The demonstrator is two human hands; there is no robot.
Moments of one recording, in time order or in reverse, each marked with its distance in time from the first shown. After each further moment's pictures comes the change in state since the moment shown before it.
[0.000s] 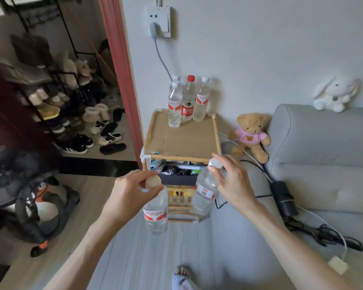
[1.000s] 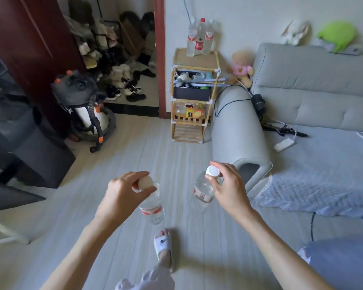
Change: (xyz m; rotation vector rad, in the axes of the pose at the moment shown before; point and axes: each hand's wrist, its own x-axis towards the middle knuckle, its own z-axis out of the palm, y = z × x) left_hand -0.702 0.028 -0.139 0.043 -0.023 -0.164; right_hand -0.667 -0.247 -0.088 0.028 -0.046 0.109
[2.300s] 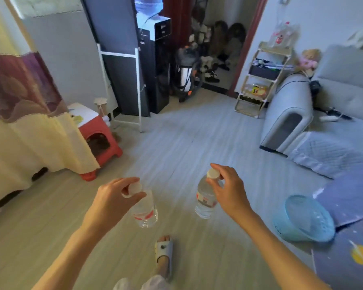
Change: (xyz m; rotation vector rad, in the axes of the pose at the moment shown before) left_hand -0.937 -0.114 -0.183 0.062 0.283 -0.278; right_hand -0.819 -0.273 -0.079 0.183 -0.328 -0.215
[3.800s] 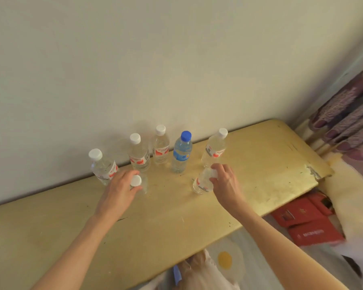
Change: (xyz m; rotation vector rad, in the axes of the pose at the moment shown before) left_hand -0.866 -0.319 -0.304 0.212 1.328 -1.797; right_hand -0.726 -0.623 0.560 0.161 -1.498 -1.728
